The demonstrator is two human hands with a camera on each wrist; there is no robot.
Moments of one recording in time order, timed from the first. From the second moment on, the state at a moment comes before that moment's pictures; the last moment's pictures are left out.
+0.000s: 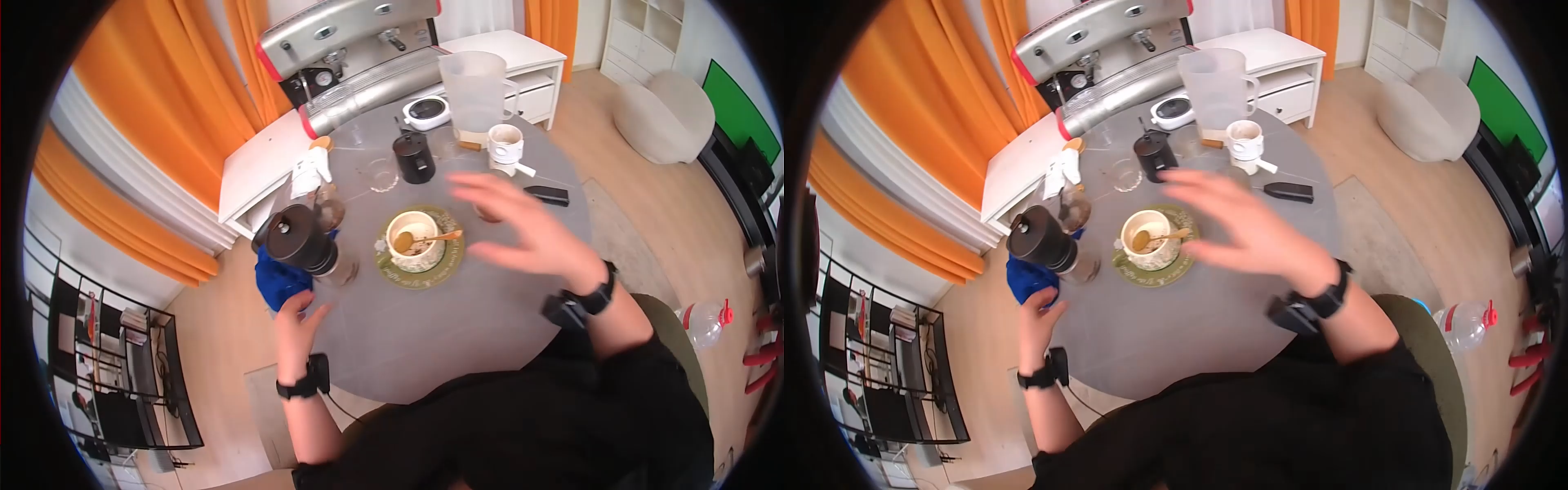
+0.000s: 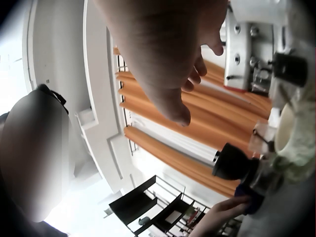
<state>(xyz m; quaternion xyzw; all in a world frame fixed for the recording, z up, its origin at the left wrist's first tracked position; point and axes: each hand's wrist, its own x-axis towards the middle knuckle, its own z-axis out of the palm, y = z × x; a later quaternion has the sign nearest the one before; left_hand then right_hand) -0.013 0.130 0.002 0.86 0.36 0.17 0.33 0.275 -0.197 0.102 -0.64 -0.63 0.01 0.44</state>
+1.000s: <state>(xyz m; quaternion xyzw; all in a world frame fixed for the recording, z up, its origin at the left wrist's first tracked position) 0.114 0.050 0.009 0.84 0.20 0.13 0.49 0.368 -0.179 -0.029 -0.76 -0.35 0.10 0.54</state>
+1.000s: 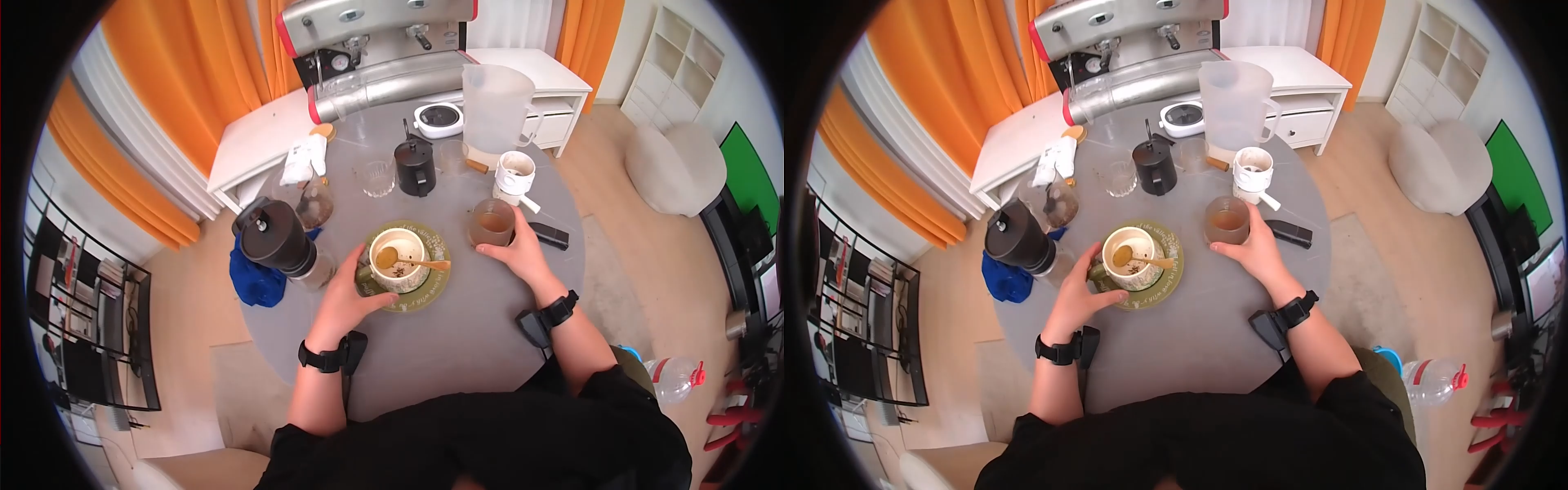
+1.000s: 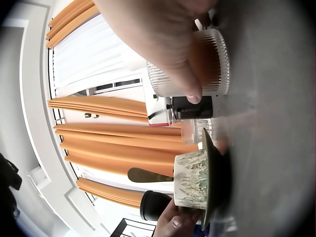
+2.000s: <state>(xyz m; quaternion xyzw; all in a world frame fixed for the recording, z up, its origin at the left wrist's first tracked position) 0.104 0.037 -0.005 0.87 0.26 0.21 0.37 0.360 -0.101 0.054 -0.72 -0.66 -0.09 0.22</state>
